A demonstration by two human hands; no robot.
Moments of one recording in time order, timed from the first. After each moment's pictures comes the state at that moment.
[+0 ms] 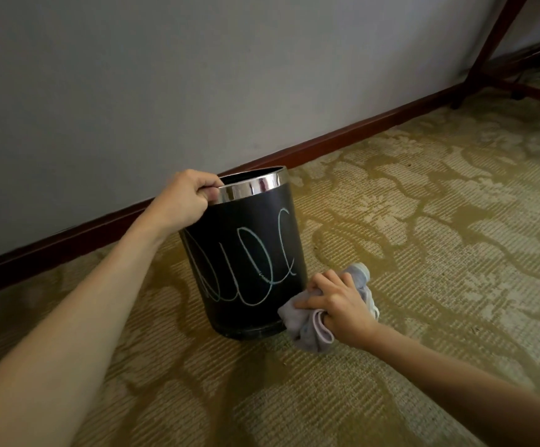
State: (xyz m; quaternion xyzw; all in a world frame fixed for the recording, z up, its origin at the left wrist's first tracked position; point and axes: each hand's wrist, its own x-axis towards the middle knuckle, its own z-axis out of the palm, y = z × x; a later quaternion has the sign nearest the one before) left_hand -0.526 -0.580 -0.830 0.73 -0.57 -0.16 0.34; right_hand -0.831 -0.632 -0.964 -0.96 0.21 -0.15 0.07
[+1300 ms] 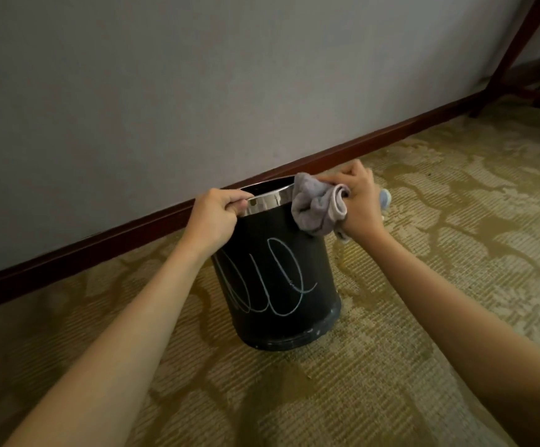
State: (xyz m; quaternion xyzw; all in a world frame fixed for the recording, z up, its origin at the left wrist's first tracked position) left_hand -0.532 -0.575 -0.843 0.74 -0.50 -0.13 0.42; right_hand -0.727 -0.706 -0.847 -0.81 0.37 -0.40 0.20
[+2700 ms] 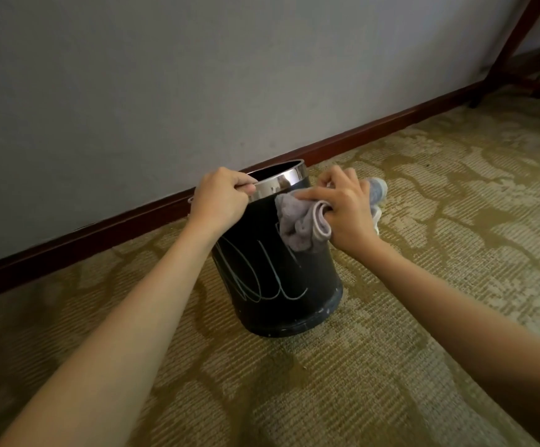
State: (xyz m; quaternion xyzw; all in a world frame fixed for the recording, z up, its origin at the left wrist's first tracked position) left_hand -0.549 -0.590 -0.831 0.79 -0.48 -0.08 0.38; right_hand -0.735 -0.677 -0.851 -0.88 0.31 -0.34 0.08
